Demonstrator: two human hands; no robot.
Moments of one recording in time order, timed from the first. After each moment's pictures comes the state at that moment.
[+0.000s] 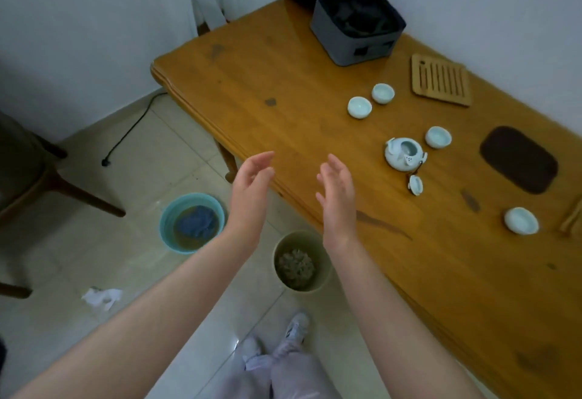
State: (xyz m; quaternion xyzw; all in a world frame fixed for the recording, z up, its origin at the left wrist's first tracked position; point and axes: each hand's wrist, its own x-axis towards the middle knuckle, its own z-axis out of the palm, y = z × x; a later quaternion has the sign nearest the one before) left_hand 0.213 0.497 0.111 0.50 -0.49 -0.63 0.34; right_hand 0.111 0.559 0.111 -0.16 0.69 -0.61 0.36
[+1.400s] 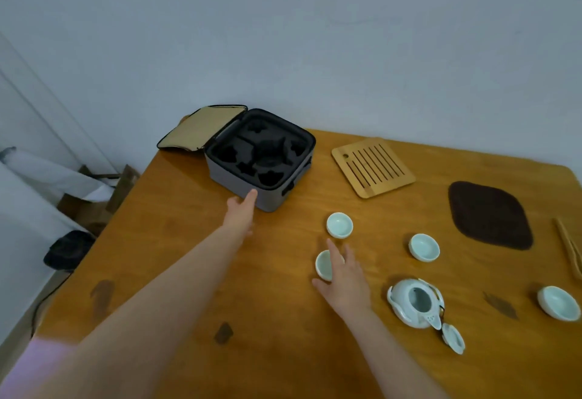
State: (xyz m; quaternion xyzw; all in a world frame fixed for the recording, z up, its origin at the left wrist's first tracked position) left_hand -0.131 0.107 0.066 0.48 -0.61 -0.63 0.01; right_hand -0.126 0.347 0.028 -0.15 0.96 -0.17 0.17
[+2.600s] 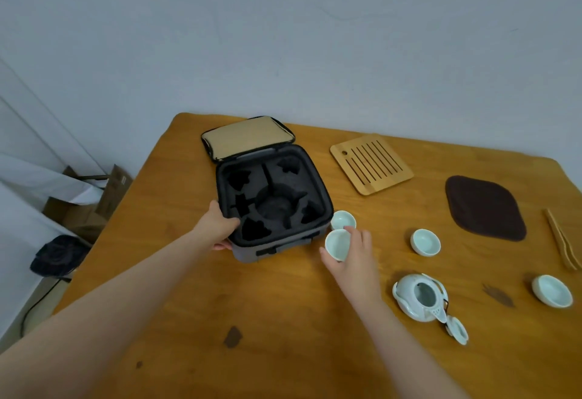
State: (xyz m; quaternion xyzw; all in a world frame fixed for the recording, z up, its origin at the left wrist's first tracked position) left_hand -0.102 0.051 0.067 0.41 -0.76 -0.48 -0.15; right_hand -0.134 0.331 0.055 -0.11 0.95 -0.29 0.03
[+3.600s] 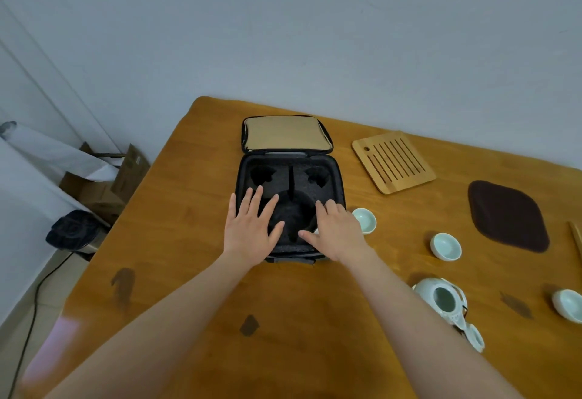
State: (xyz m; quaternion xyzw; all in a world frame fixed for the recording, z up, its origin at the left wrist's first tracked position) left_hand -0.076 0.082 0.024 0.16 -0.99 -0.04 0.02; right_hand -0.166 0.249 0.071 -0.33 0.94 0.03 0.09
